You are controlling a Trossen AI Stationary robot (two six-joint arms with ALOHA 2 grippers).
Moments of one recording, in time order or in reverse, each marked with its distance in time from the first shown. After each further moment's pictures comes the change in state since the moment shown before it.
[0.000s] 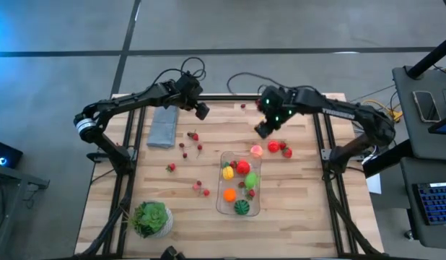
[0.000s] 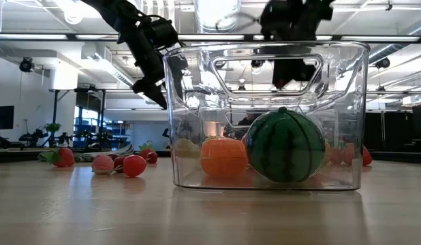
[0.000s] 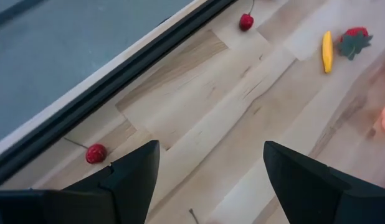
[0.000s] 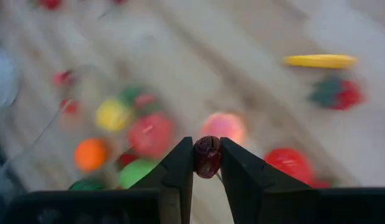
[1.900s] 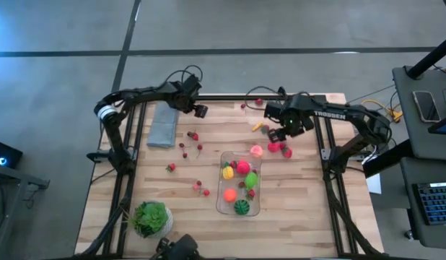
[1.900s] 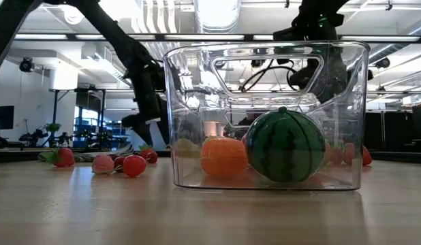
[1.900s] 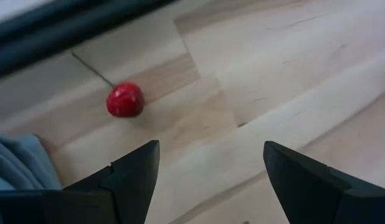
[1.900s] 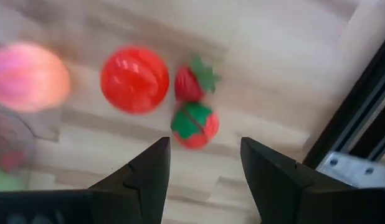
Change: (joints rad) left arm 0.149 0.264 -0.018 -0.001 0.047 -0.172; right arm -0.021 0.048 -0.126 -0.342 0.287 0.343
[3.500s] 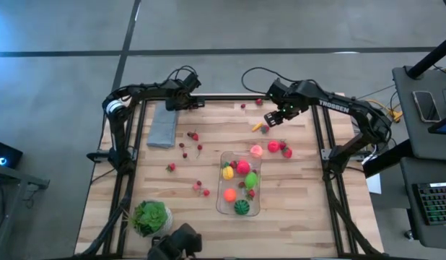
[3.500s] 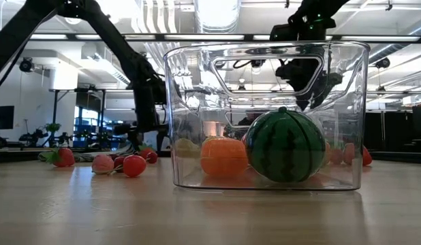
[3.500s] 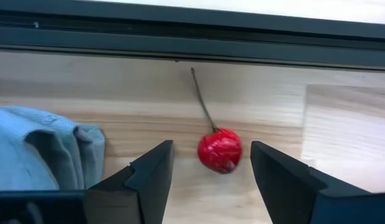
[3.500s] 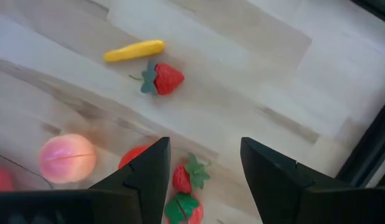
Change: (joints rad) left arm 0.069 0.123 0.057 0.001 -0.150 -0.398; right arm -0.161 -0.001 0.093 0.162 0.077 -0.304
